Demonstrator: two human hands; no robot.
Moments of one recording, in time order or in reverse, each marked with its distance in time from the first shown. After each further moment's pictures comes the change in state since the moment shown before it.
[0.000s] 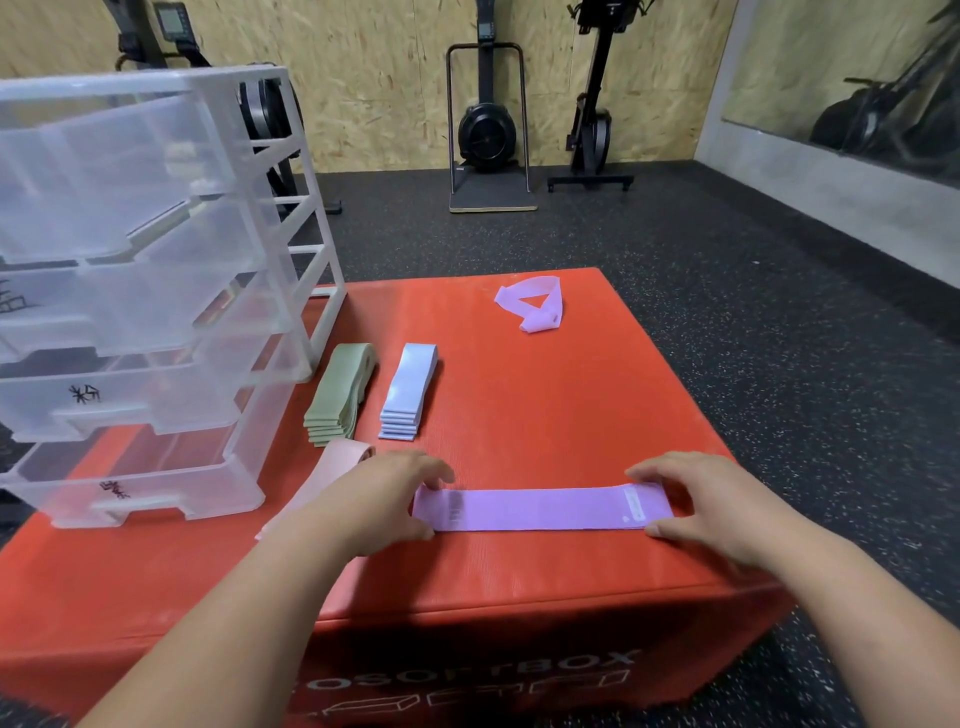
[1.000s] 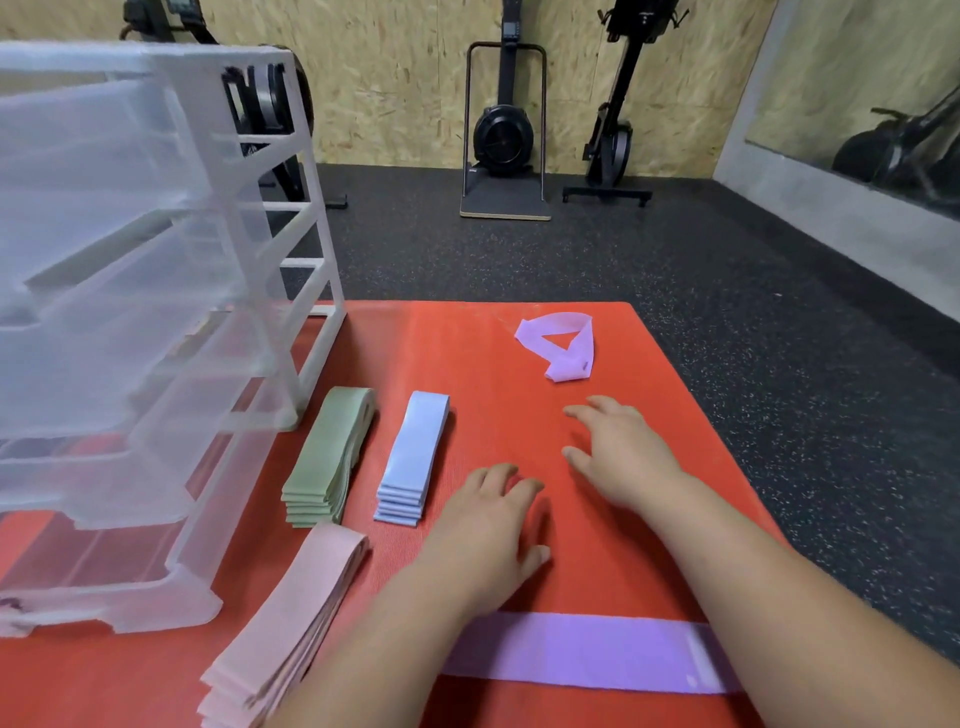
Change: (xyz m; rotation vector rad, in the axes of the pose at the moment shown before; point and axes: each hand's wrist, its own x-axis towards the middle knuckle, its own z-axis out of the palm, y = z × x) left_hand 0.118 0.025 0.034 -0.098 0.212 0.022; right_hand 0.220 -0.059 -0.001 -0.088 0.102 0.190
